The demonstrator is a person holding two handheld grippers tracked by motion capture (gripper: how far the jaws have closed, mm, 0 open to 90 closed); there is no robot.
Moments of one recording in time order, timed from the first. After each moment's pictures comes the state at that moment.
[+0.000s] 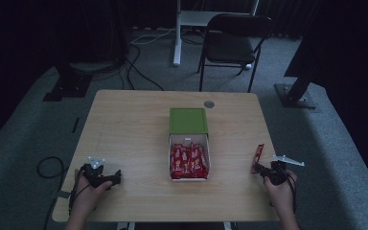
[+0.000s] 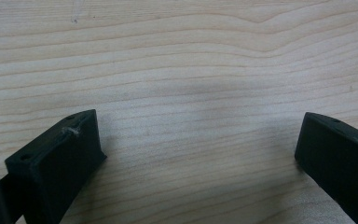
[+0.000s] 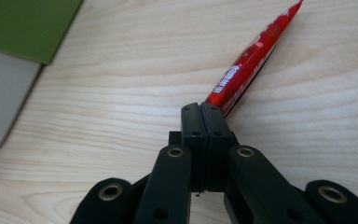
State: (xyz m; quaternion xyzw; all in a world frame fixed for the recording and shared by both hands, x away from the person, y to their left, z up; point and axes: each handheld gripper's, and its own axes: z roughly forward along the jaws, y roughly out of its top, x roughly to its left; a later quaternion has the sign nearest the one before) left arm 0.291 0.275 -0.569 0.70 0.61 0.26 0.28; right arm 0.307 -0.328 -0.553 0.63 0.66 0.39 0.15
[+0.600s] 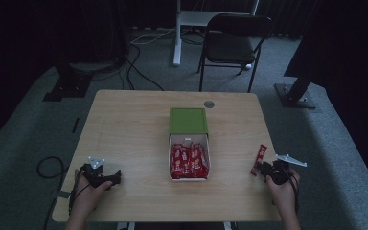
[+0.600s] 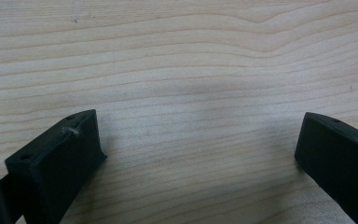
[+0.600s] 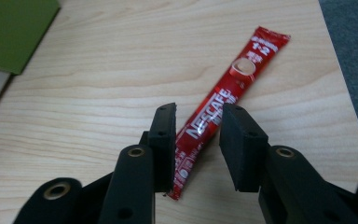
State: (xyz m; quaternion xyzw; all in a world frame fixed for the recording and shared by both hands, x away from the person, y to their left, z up) left arm 0.291 0.275 -0.569 0.70 0.61 0.26 0.28; right arm 0.307 -0.334 -0.550 0.63 0.65 0.38 0.19
